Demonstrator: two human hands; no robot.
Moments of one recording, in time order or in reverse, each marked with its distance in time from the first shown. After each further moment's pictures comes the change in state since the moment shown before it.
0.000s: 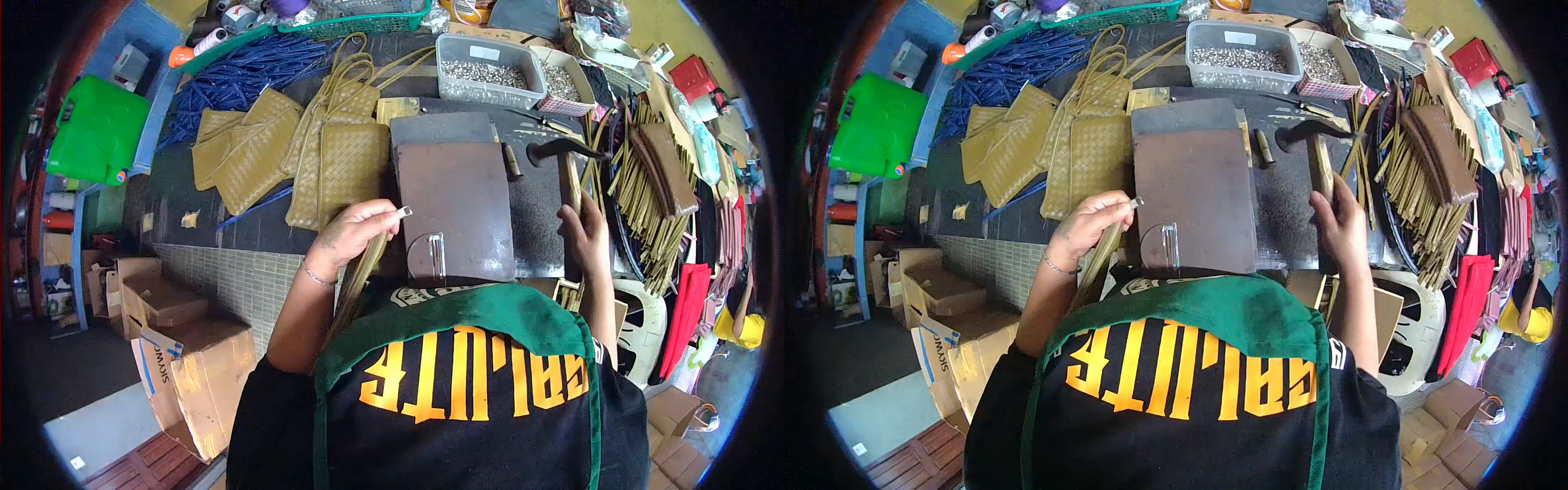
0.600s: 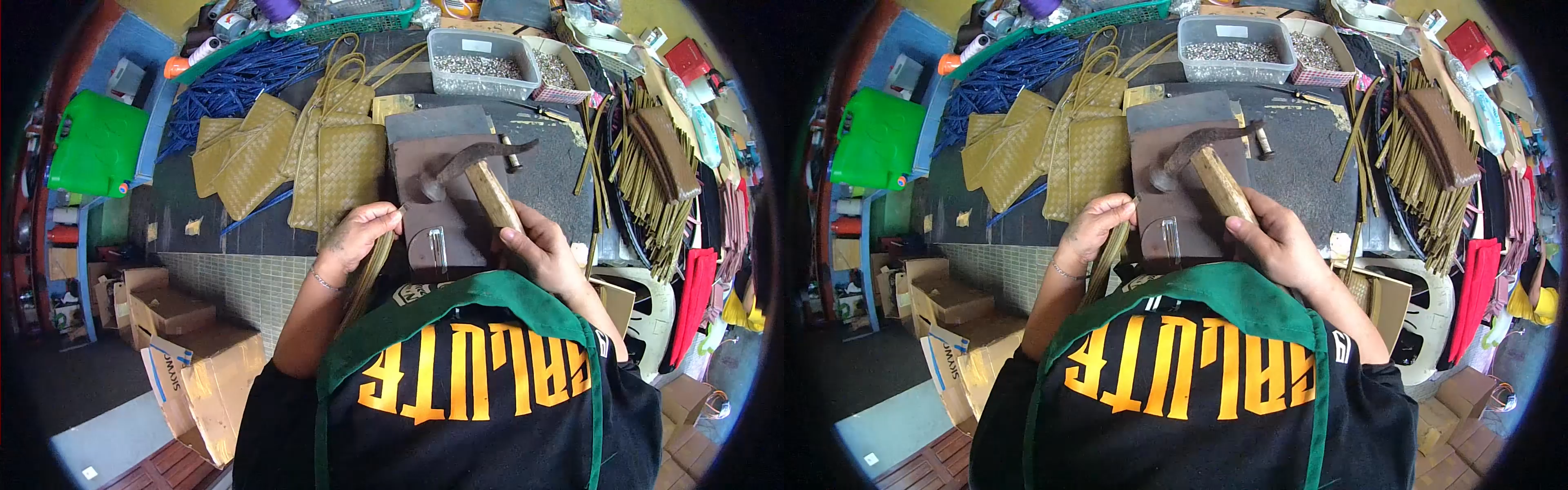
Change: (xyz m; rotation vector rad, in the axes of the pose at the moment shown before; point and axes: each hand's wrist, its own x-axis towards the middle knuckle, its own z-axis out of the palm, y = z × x) left_hand -0.003 -0.003 0.009 -0.056 0.015 -0.083; right_hand -0.037 -0.067 0.041 0.392 -0.554 0.083
